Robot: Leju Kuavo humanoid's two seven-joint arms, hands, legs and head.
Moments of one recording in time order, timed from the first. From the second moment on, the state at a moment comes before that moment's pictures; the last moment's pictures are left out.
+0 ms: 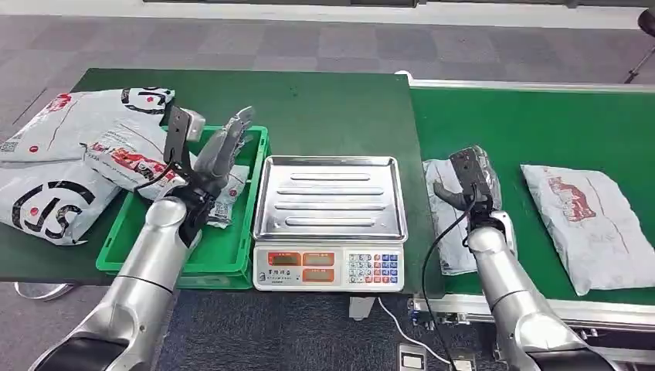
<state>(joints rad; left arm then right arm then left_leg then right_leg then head) -0.70 -0.07 -0.16 -0.81 0.08 -0.26 -0.20 -0.63 -0.13 0.10 -0.62 0.48 -0.31 -0.06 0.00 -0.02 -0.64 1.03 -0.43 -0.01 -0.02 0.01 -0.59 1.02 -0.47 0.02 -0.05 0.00</state>
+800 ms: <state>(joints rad) -0.68 -0.18 -0.23 -0.86 0.16 -0.26 -0.17 -0.52 -0.22 0.06 -0.51 0.94 -0.18 0.32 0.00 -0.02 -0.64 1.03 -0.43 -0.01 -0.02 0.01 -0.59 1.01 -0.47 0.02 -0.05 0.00</state>
